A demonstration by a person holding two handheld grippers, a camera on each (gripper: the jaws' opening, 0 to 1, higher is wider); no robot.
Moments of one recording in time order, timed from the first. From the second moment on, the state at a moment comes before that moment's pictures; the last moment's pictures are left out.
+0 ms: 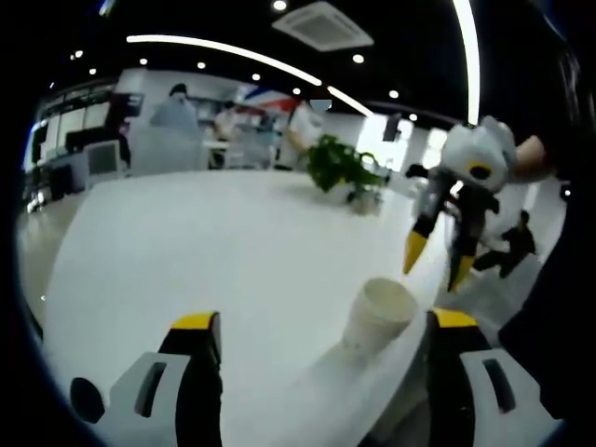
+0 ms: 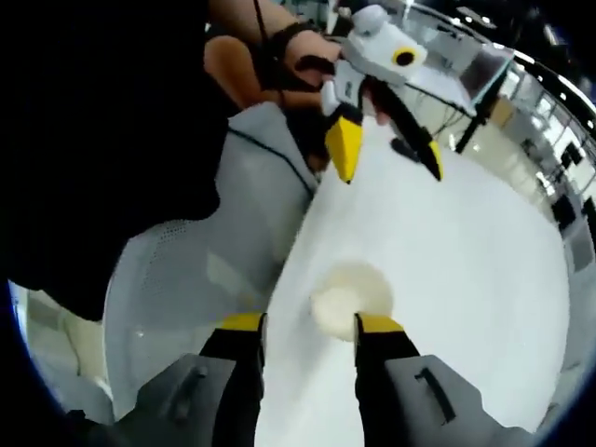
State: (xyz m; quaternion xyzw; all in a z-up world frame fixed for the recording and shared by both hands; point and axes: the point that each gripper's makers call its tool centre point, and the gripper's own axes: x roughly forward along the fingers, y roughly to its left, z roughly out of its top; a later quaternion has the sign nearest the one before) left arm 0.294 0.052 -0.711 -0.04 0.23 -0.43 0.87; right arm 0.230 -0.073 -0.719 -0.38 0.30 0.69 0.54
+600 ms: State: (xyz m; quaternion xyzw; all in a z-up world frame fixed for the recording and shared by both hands) left arm 0.291 0.045 -0.707 -0.04 0.23 -0.45 0.86; right arm 0.251 -0.084 -0.714 -0.14 0.31 0.59 0.73
